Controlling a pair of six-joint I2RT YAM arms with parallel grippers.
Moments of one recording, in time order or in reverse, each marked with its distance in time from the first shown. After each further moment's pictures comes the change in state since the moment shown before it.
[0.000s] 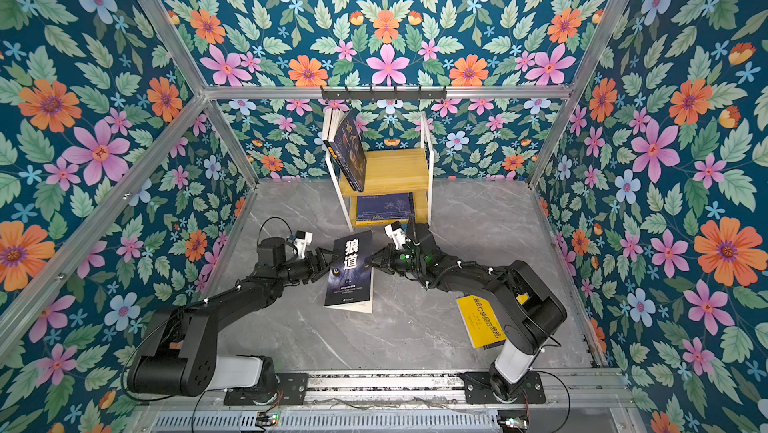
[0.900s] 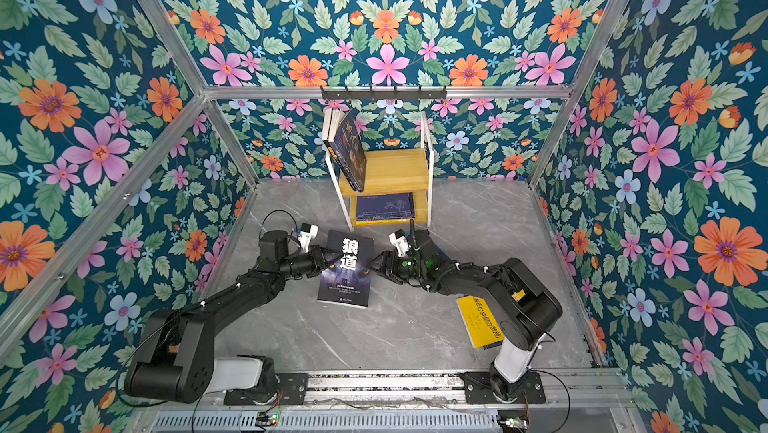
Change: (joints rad) left arm -0.037 -0.039 0.071 -0.039 0.044 -0.003; right arm -0.008 0.021 -0.066 -0.021 0.051 -0.035
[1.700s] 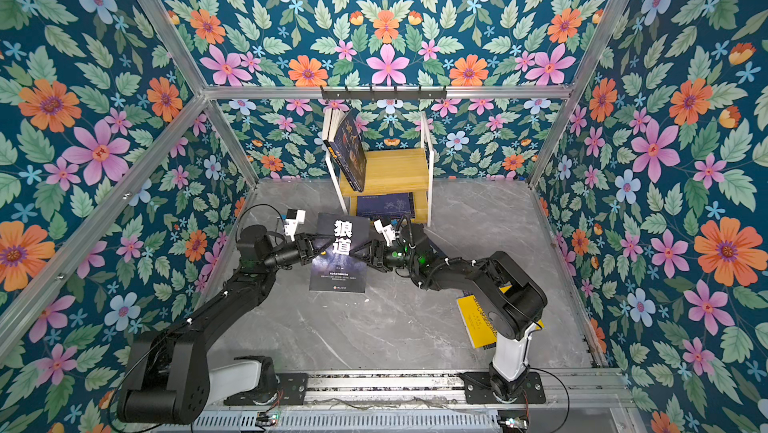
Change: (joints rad) left arm 0.073 -0.102 0.006 0.244 0.168 -0.195; right arm 0.032 0.130 0.111 0.342 -0.119 0.101
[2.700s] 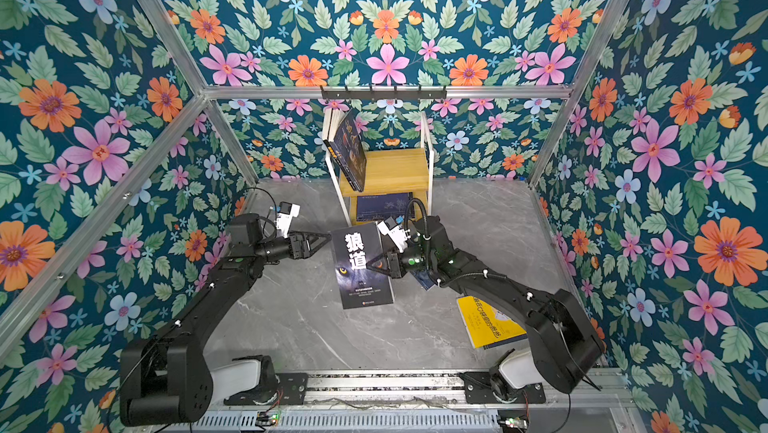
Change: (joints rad) left arm 0.088 0.000 0.220 -0.602 -0.058 0.753; right arm -0.024 -0.429 -0.002 -0.727 -0.059 -0.731
